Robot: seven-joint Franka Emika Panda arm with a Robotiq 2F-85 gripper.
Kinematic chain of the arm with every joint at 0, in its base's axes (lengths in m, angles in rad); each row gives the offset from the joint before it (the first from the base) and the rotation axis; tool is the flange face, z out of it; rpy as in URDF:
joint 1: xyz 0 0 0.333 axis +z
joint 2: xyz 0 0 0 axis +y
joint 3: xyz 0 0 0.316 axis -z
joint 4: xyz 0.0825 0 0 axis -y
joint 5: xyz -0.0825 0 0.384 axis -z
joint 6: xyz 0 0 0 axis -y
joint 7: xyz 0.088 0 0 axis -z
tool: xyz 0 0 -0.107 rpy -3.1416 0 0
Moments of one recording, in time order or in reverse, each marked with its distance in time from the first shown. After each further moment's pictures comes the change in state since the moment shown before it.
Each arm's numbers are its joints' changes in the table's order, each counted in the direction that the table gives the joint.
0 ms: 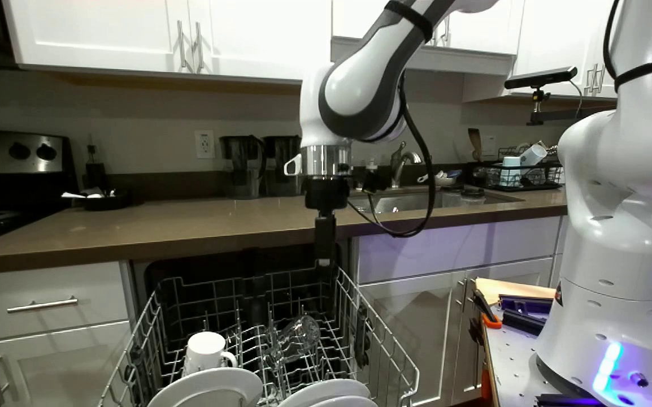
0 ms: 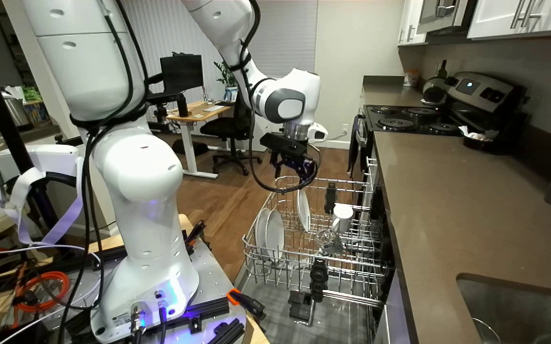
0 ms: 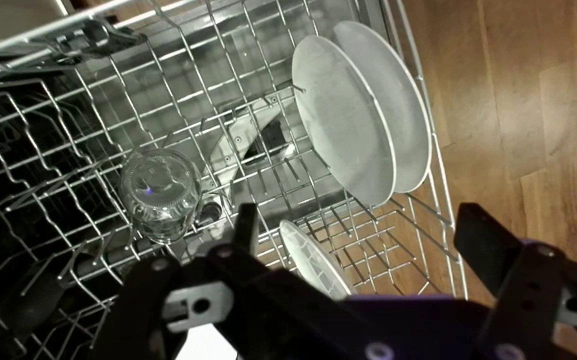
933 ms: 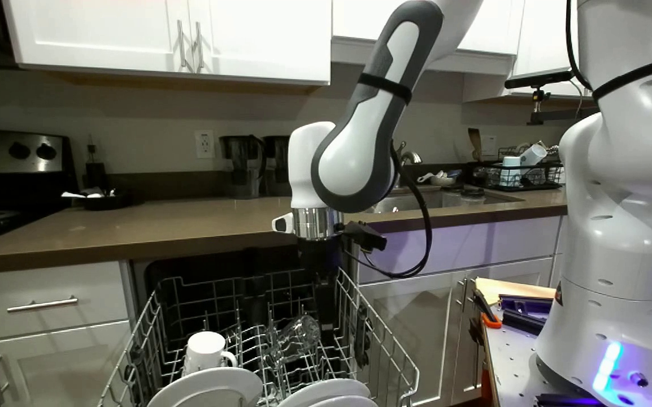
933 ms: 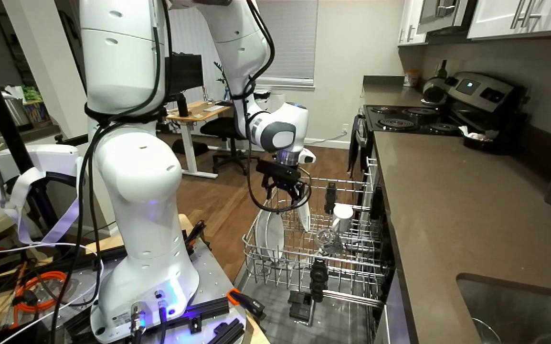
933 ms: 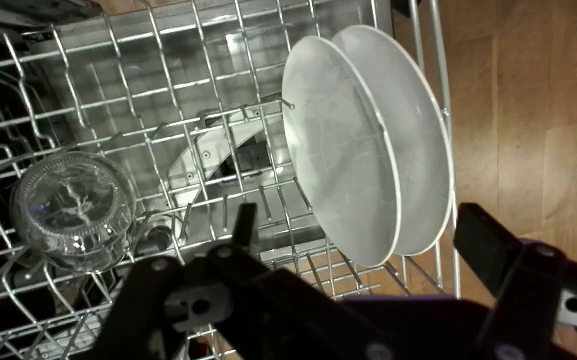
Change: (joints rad) arm -0.019 0.260 -0.115 0.018 0.023 0.207 -0.066
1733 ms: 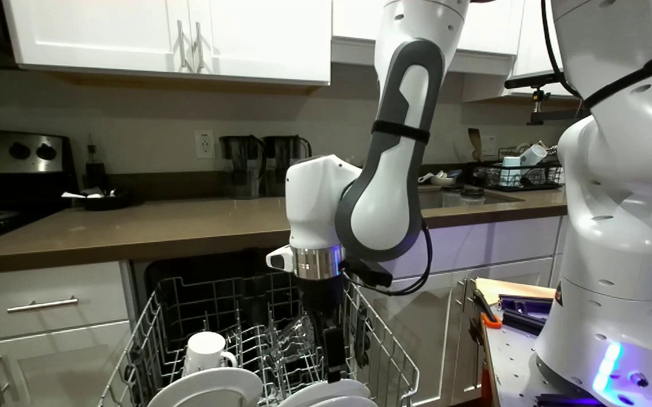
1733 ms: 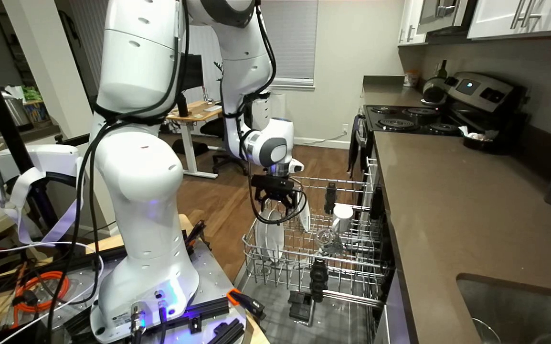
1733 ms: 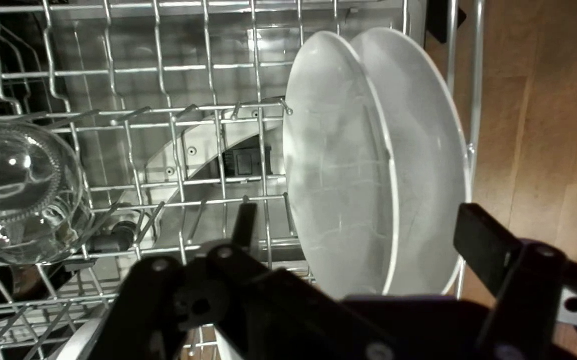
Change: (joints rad) arm 0.024 0.146 -0.026 -0.001 0.249 0.159 0.124
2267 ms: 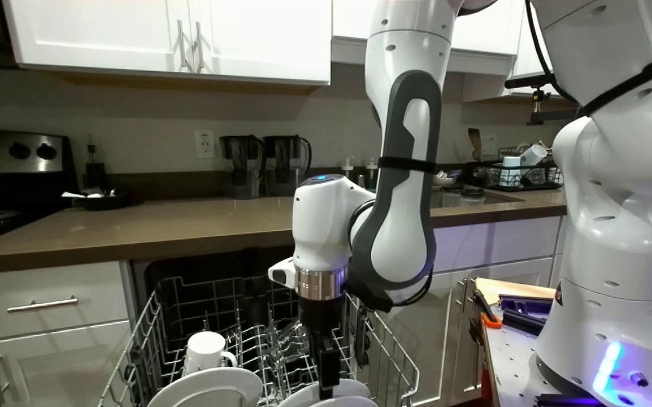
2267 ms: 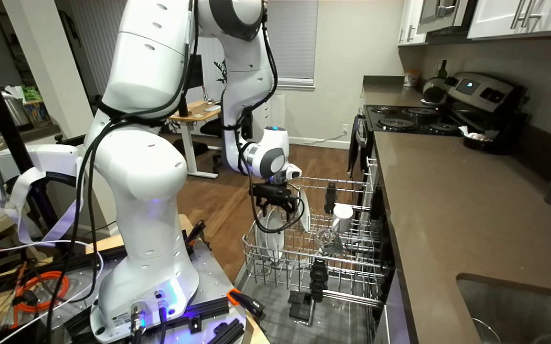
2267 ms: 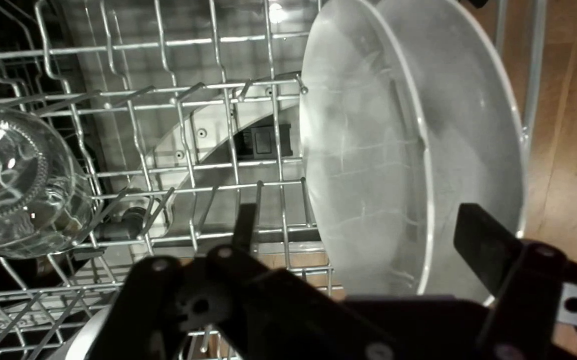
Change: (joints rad) arm 0.096 0.100 0.097 0.002 0.108 0.189 0.139
